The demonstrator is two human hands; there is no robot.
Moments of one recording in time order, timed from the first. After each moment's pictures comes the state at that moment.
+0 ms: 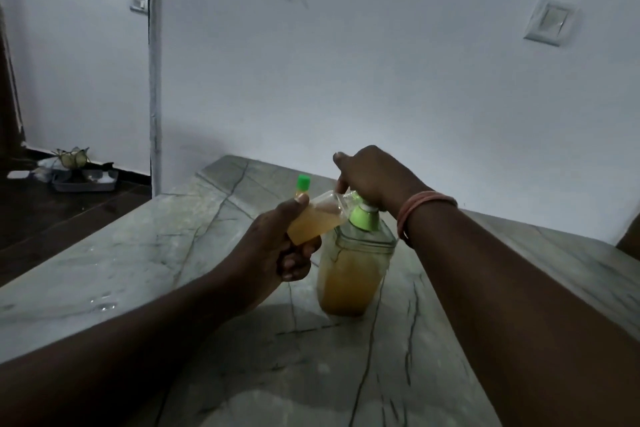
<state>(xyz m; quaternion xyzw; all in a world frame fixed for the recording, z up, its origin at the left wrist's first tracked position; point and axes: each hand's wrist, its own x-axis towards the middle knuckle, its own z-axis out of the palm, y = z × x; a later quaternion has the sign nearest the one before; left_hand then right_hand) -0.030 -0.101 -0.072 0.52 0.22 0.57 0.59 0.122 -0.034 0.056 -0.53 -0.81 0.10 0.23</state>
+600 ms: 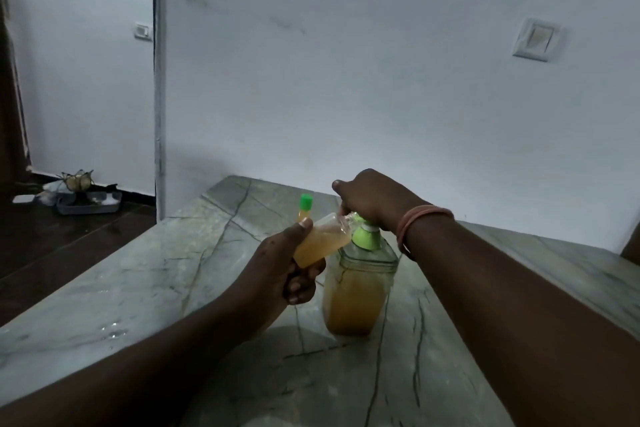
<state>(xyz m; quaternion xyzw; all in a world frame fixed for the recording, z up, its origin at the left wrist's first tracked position) -0.025 -0.109 -0.066 0.51 0.24 0.58 0.59 0.118 -0.043 0.065 -0.58 -0.79 0.11 0.19</state>
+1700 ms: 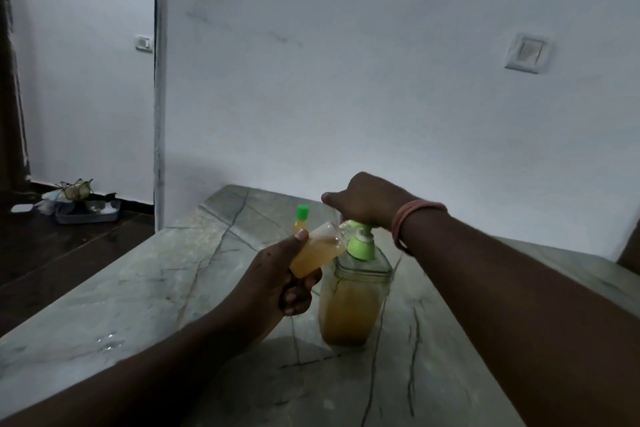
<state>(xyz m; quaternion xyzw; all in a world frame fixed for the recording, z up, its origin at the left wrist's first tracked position) -0.027 -0.108 -0.069 0.52 0.23 0.58 0.59 0.118 -0.037 0.071 -0.58 -0.78 0.09 0.20</state>
